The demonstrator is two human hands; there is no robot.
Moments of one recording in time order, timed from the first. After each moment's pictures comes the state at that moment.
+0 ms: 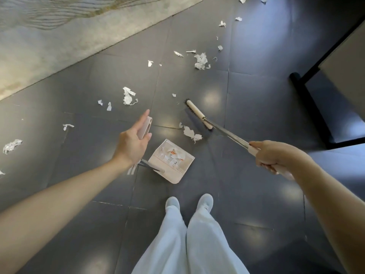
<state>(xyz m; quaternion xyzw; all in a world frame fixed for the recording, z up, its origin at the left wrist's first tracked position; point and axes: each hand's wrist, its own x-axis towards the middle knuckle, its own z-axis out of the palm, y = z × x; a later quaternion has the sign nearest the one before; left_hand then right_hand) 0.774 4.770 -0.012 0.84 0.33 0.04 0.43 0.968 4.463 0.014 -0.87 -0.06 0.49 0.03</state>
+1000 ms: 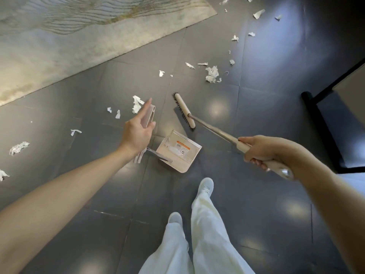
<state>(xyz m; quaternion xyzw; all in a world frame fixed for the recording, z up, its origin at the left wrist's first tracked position) 0.837 4.853 -0.015 0.82 0.34 0.12 0.45 1.015 4.574 0.045 -0.83 -0.10 0.54 0.11</state>
